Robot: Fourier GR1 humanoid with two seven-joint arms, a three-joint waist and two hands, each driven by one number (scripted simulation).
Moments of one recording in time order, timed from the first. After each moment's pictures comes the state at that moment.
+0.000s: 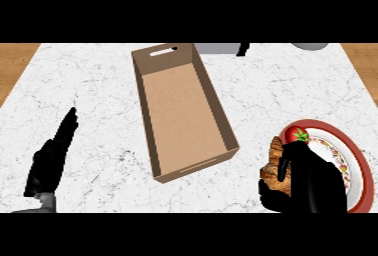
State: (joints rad) left arm 0.02 0.21 0.06 -1.56 -0.18 0.05 0.09; right arm 0.03 -0.24 0.46 -2.01 1.20 0.07 0.91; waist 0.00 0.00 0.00
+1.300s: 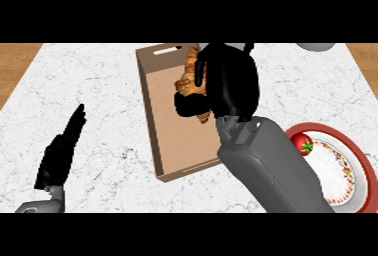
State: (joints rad) left arm -0.03 0.18 0.06 -1.50 -0.20 0.04 0.06; right arm -0.81 0.00 0.35 -1.50 0.94 -0.04 0.92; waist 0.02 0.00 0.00
